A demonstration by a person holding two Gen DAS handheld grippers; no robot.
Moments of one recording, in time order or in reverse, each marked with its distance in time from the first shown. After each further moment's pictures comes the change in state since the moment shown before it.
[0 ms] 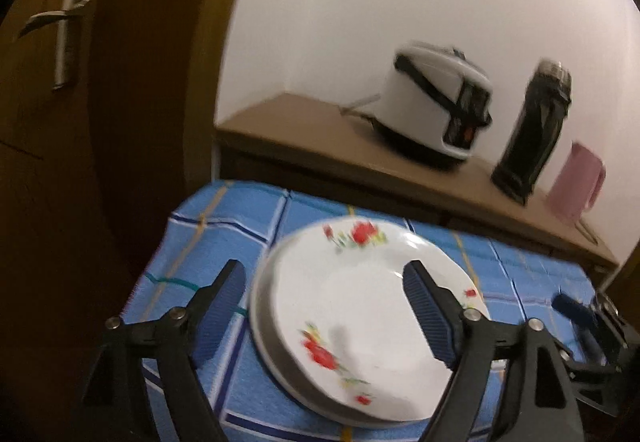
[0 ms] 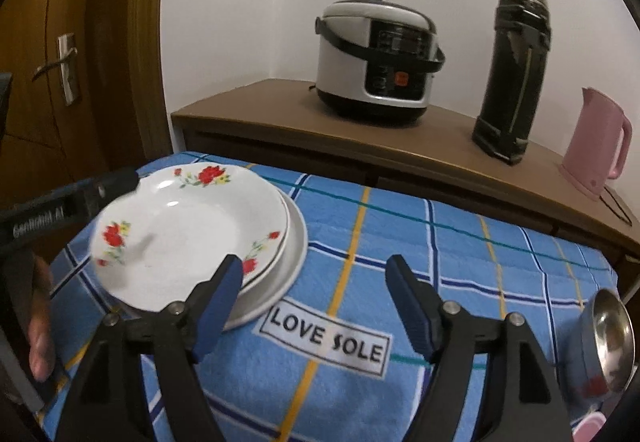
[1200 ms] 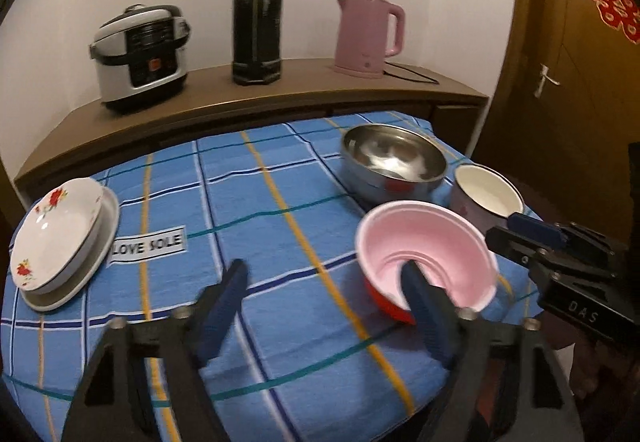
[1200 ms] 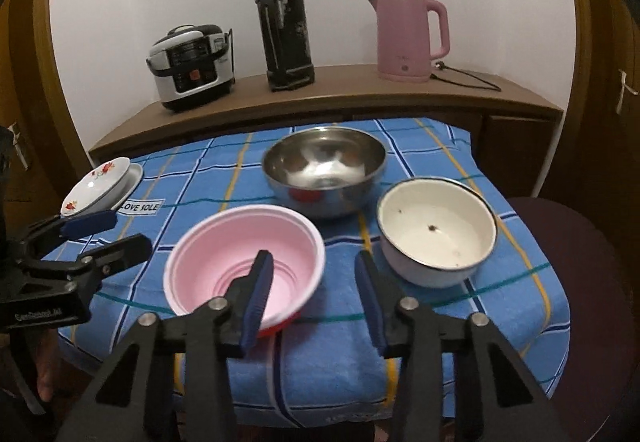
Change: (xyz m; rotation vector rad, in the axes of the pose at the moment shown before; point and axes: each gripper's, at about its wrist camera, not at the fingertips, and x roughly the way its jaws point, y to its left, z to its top) left arm -0.086 -0.288 -0.123 0.495 0.269 -0.395; right arm -0.197 -0.199 -0.143 0.339 0.060 -0.182
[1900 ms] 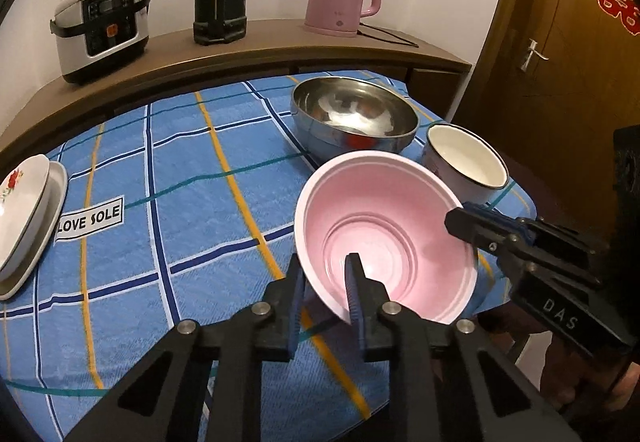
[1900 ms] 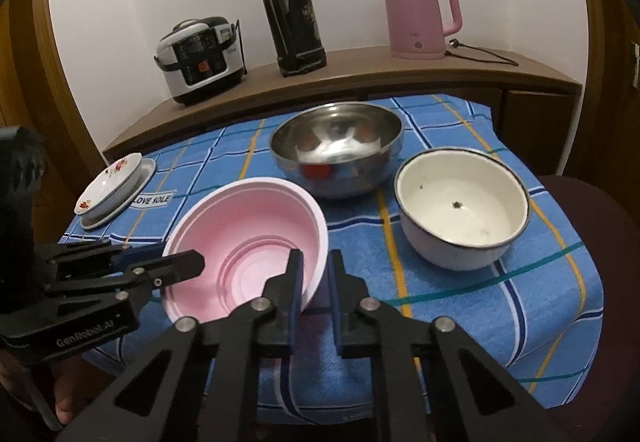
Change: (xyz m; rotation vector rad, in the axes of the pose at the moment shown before) left arm 0.026 -0.024 -0.008 -0.014 0.123 -0.085; right arm 0.014 -0.005 -0.008 0.049 0.023 0.093
